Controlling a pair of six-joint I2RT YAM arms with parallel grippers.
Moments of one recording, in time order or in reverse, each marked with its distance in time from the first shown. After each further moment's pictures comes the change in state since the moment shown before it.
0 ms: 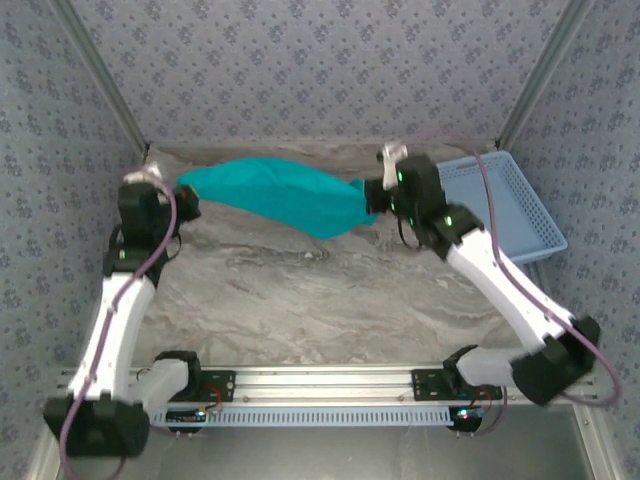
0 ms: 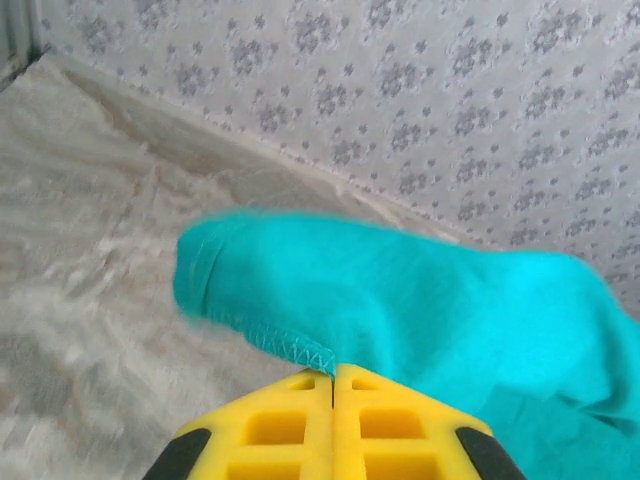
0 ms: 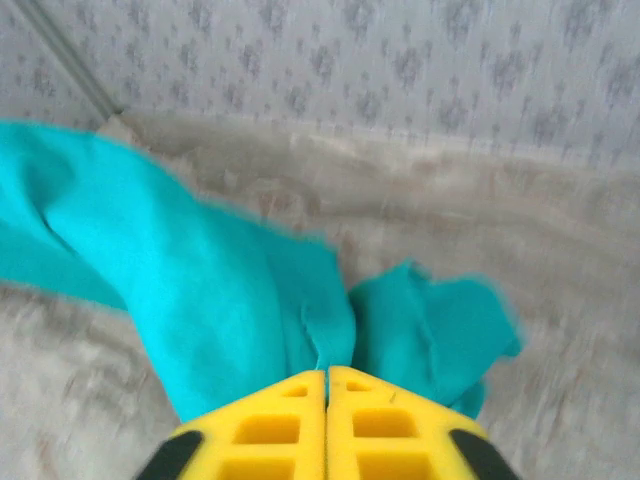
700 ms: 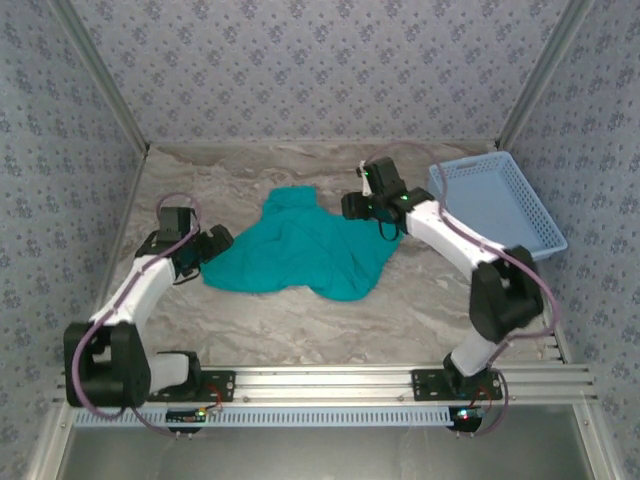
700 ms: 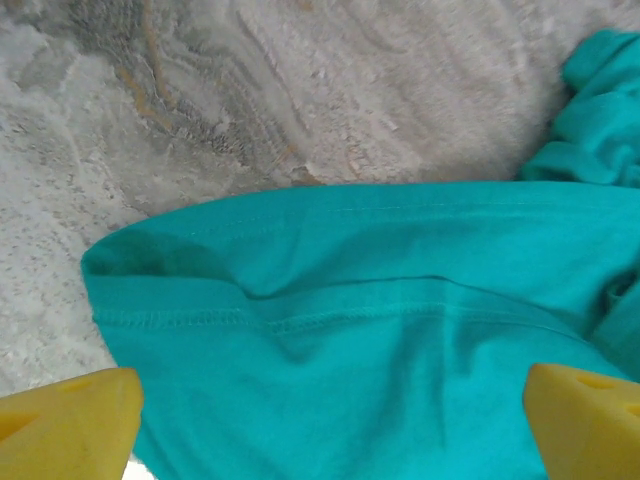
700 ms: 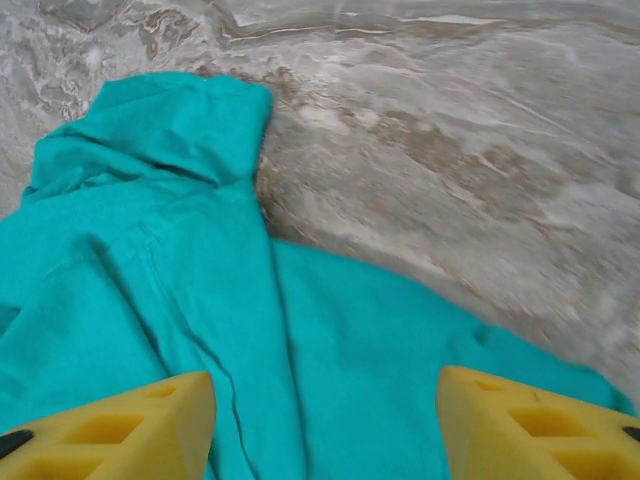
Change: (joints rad) left arm -0.002 0.347 -0.111 -0.125 0.027 -0.103; right arm -0.064 0.473 0.185 -0.027 -0.076 0.024
